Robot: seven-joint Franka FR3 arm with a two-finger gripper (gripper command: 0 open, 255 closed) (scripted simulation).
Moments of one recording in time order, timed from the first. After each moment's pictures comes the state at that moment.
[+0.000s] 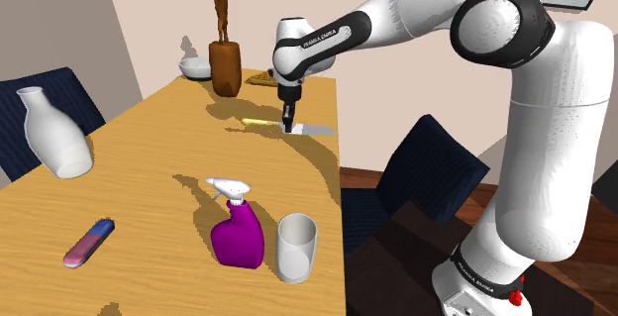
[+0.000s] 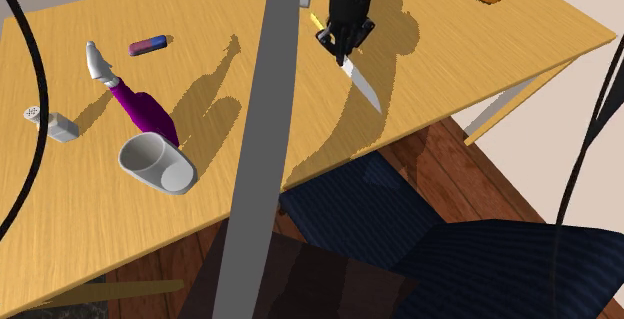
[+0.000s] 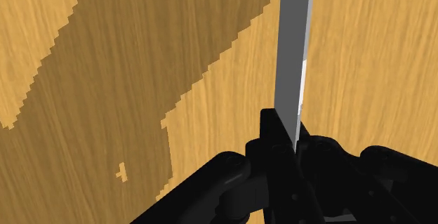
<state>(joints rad) 0.08 0.35 0.04 -1.77 -0.02 2.11 -0.62</state>
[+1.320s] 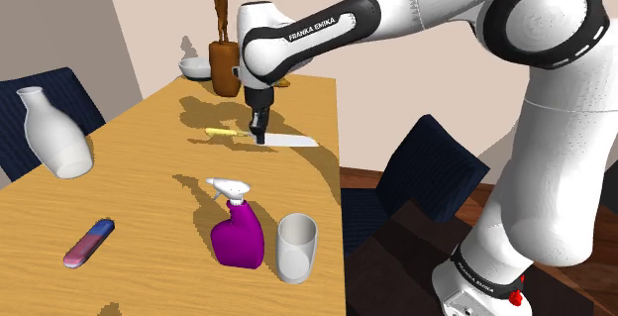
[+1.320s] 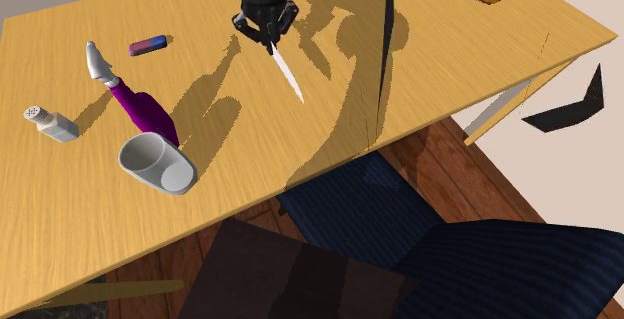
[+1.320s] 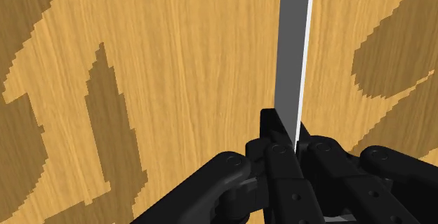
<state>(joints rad) 0.25 0.26 0.13 -1.80 -0.03 2.04 -0.36</state>
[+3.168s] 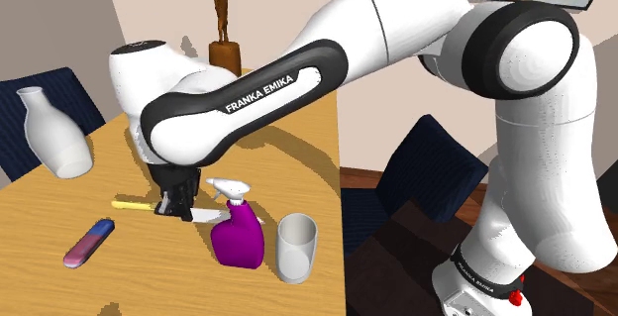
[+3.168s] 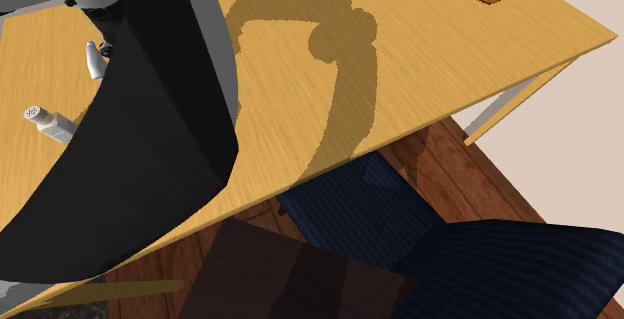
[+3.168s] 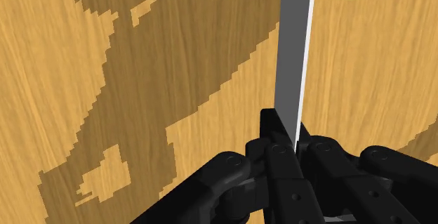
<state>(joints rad) 0.56 0.48 0.26 -1.61 -0.12 2.05 0.10</state>
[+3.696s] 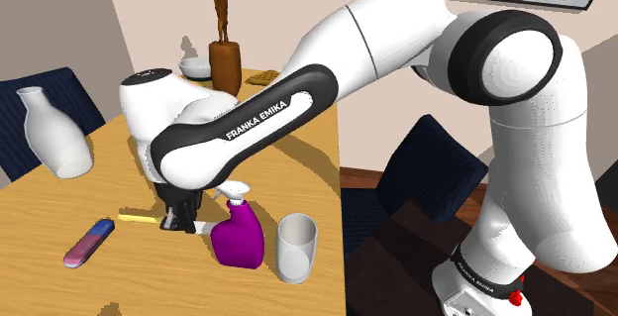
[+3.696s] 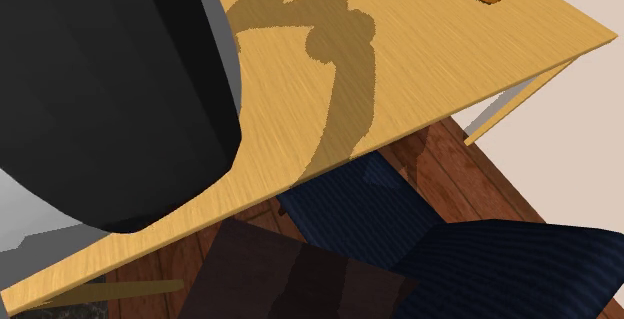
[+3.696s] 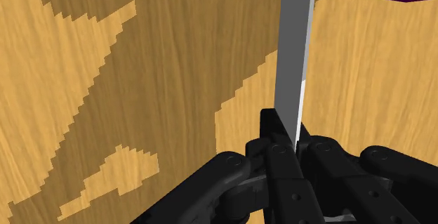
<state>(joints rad) 0.57 0.52 0.25 -1.65 -0.13 2.14 0.11</state>
